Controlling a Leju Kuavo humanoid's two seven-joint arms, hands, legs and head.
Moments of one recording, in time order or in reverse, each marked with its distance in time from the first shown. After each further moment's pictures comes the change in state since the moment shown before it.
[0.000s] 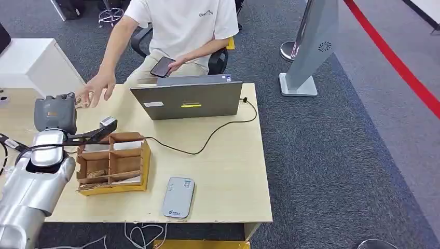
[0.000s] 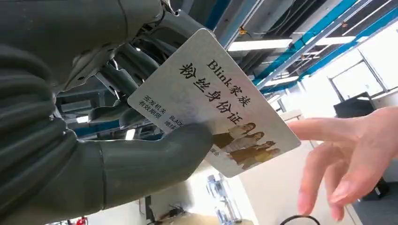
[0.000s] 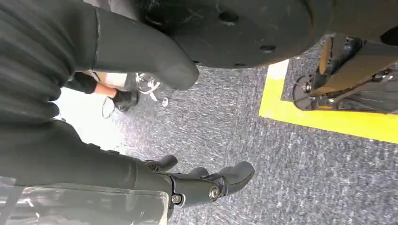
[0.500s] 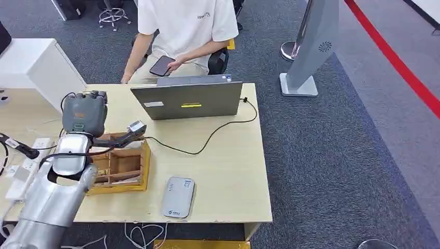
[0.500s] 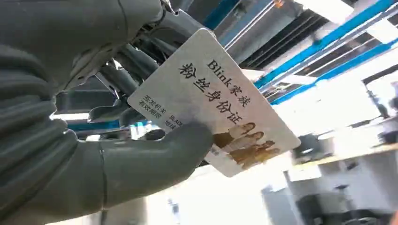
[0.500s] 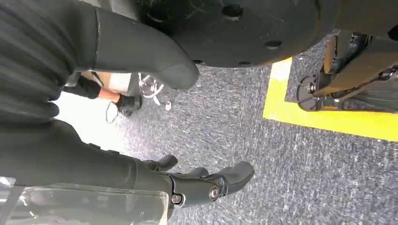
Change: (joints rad) left arm 0.088 -0.058 -0.067 -0.271 0.000 -0.055 -0.010; right arm 0.004 0.002 -0.008 0.002 -0.014 -0.002 0.014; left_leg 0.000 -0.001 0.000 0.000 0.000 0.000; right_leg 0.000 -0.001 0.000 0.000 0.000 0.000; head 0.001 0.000
